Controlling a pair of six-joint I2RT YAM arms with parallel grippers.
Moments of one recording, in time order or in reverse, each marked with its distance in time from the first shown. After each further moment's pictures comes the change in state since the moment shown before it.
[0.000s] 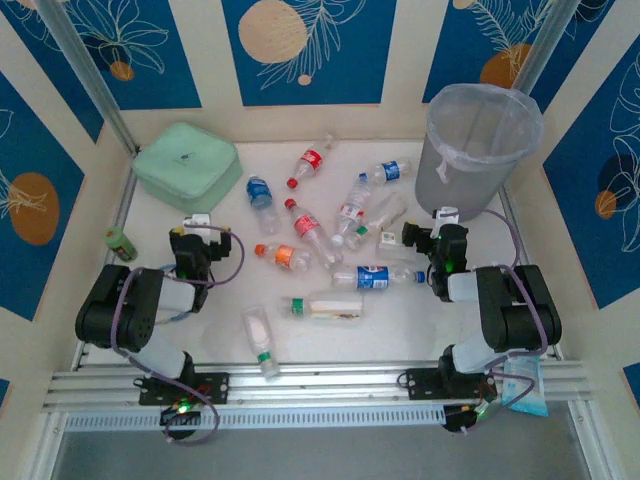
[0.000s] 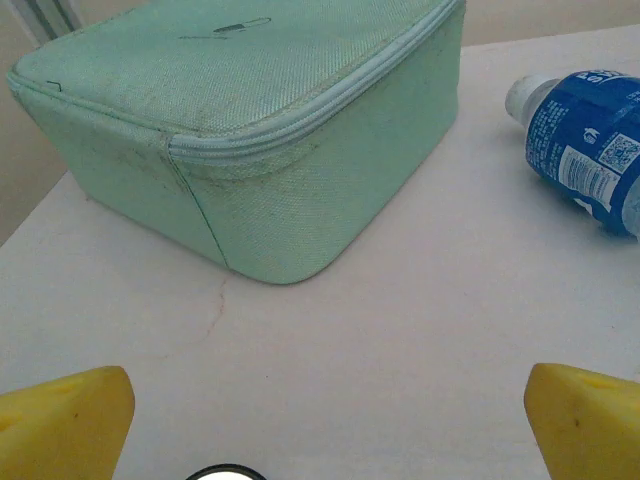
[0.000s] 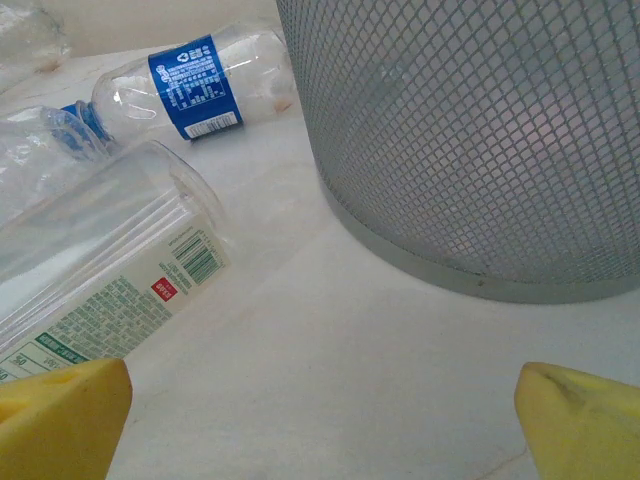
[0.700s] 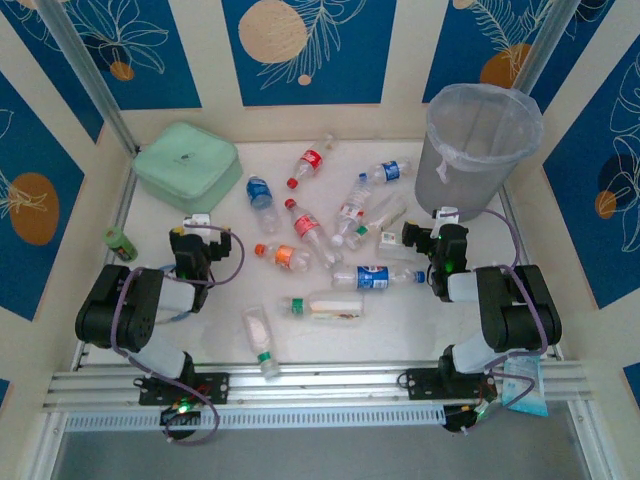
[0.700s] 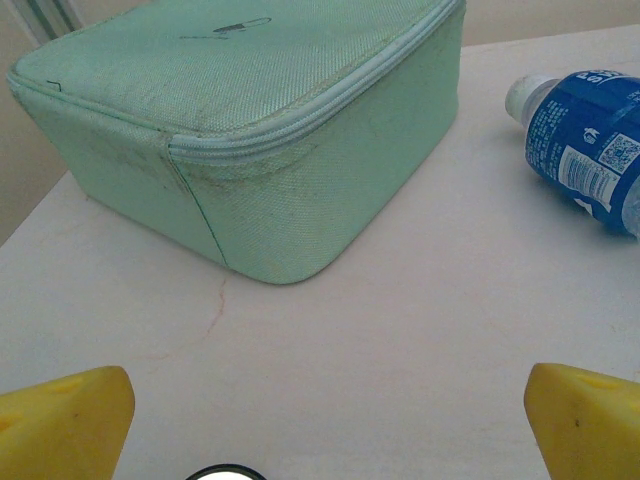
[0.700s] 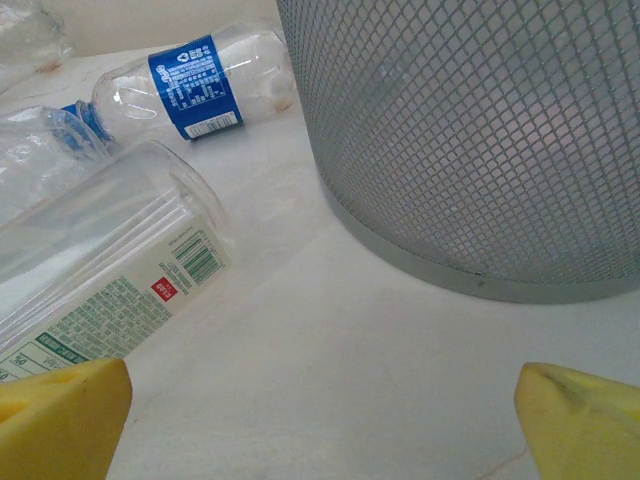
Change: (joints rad) left arm 0.000 0.000 0.000 0.000 0.000 0.000; right arm 0.000 0.000 0.000 0.000 -0.002 0.000
